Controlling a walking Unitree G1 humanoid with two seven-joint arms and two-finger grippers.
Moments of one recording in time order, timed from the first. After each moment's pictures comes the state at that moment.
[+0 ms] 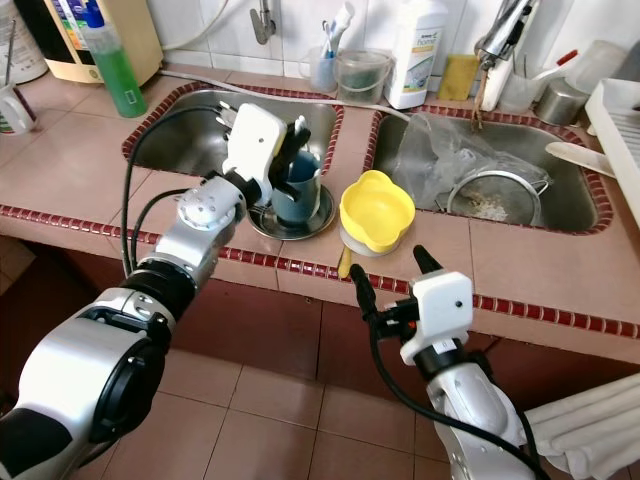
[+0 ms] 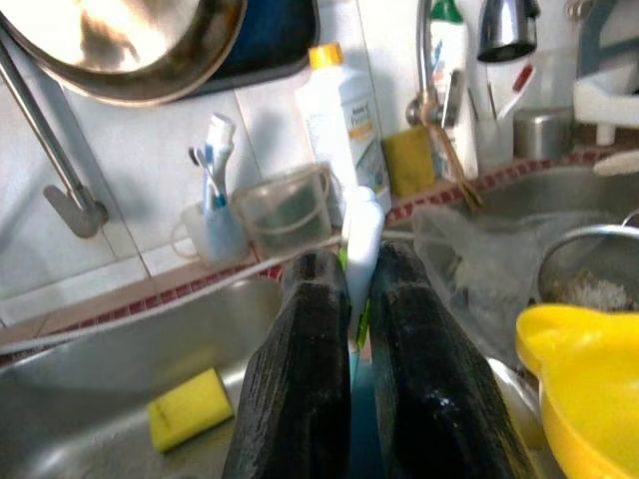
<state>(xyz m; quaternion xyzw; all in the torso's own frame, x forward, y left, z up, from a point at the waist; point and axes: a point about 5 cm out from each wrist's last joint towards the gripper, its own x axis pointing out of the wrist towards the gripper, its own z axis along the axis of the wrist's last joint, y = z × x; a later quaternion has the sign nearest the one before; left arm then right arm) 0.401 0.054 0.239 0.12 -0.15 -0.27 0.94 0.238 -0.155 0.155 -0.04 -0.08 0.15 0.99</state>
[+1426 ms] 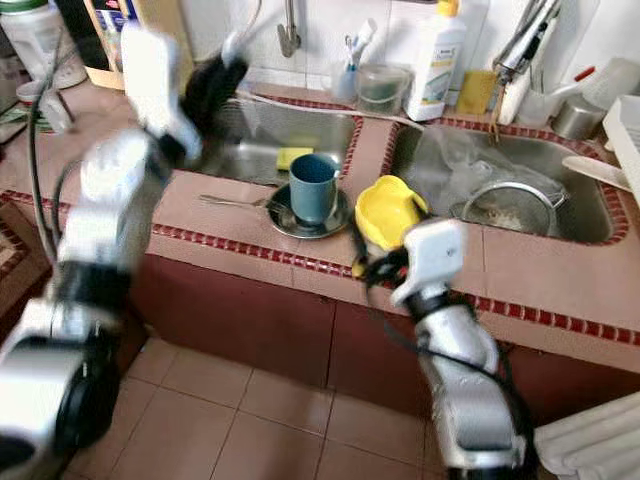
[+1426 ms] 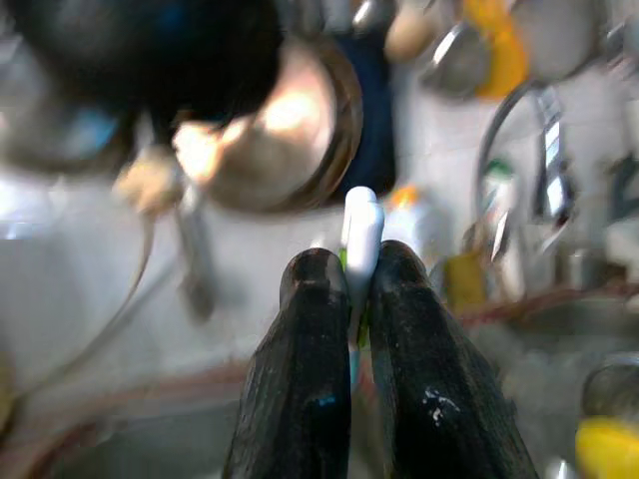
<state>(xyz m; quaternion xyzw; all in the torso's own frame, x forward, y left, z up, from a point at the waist) 0.386 0.126 0.273 0.04 -0.20 -0.25 0.95 0.287 -0.157 0.186 -0.04 -0.17 0.12 0.98</state>
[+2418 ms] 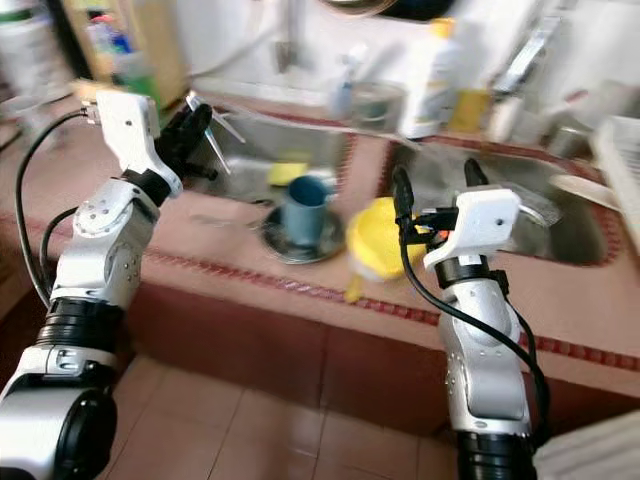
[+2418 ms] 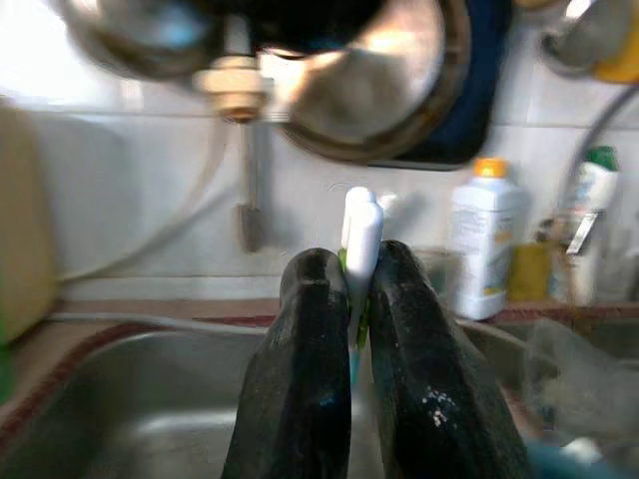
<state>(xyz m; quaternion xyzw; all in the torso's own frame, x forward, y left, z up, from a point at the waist) 0.381 0.141 0.248 -0.02 -0.16 -0.18 0.97 0.301 -0.180 0.206 -0.03 -0.22 0.04 0.97</state>
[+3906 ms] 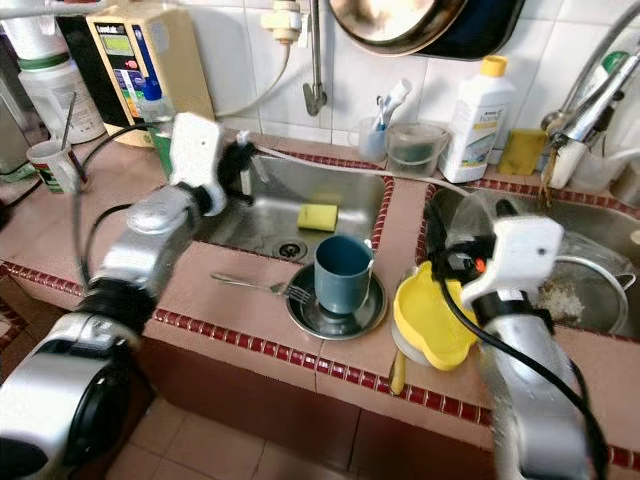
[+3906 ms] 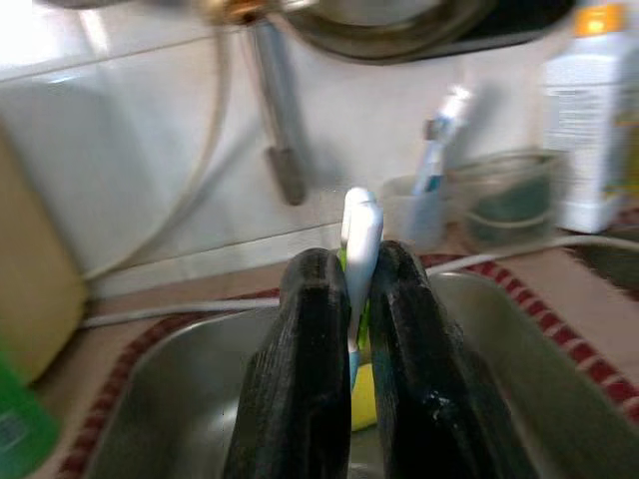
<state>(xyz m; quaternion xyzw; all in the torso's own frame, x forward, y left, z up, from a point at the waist) 0.402 0.100 0.221 0.08 -0.07 -0.22 0.97 0.260 -0.207 0.201 -0.02 -0.13 0.03 0.99</state>
